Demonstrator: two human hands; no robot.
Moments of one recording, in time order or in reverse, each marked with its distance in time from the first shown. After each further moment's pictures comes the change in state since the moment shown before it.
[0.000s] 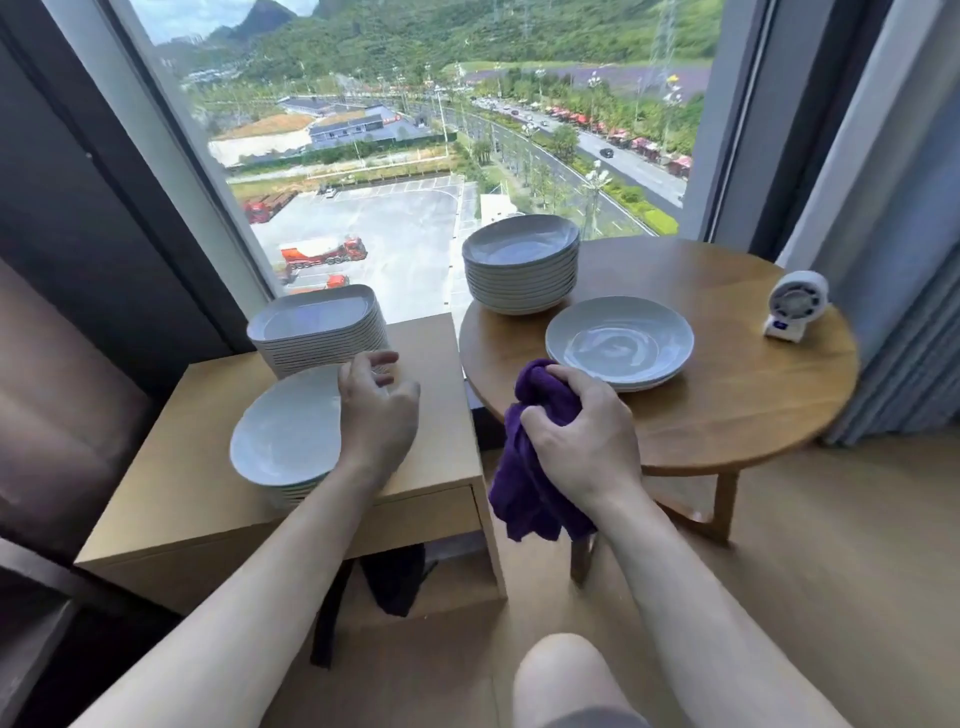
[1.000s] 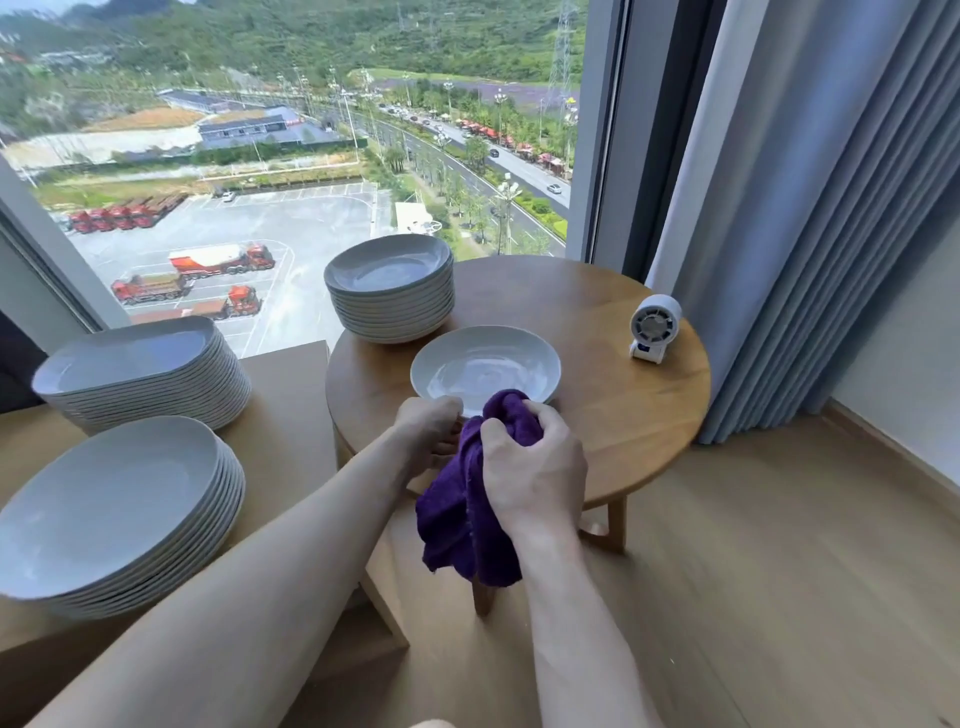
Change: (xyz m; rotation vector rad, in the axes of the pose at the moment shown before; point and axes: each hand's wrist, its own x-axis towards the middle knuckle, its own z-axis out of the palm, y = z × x) left_hand 0.006 0.052 0.209 -0.007 -0.523 -0.571; right_hand 0.035 0.041 -0.059 0.142 0.293 0.363
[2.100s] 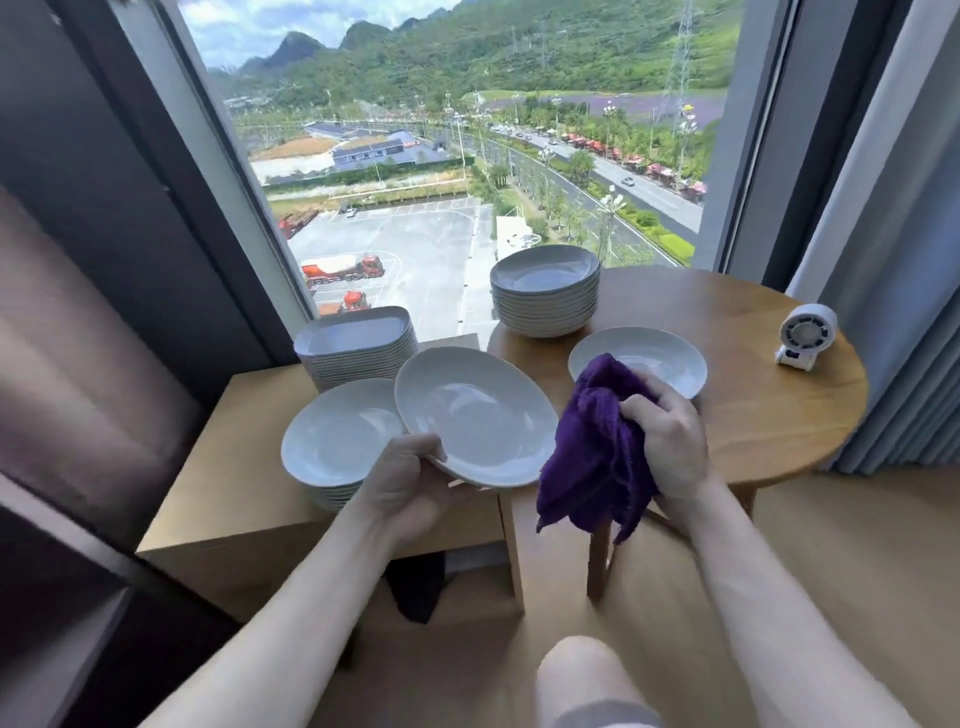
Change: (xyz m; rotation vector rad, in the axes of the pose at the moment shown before) left_hand -0.125 -0.095 -0.191 -0.765 -0.215 0.169; right_hand -0.042 -0.031 0.004 0.470 -0.526 -0.130
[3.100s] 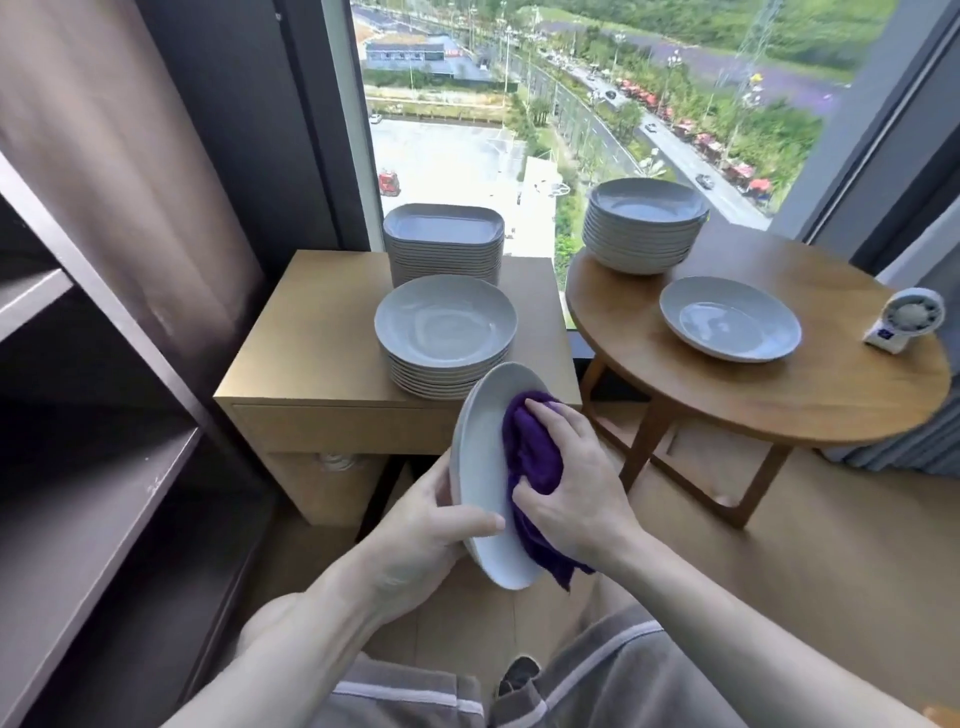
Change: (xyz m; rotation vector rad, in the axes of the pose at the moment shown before) left_hand -0.137 -0.056 -0.123 0.172 -0.275 0.068; right_hand -0.123 0.096 0.136 -0.907 -0.356 -0.176
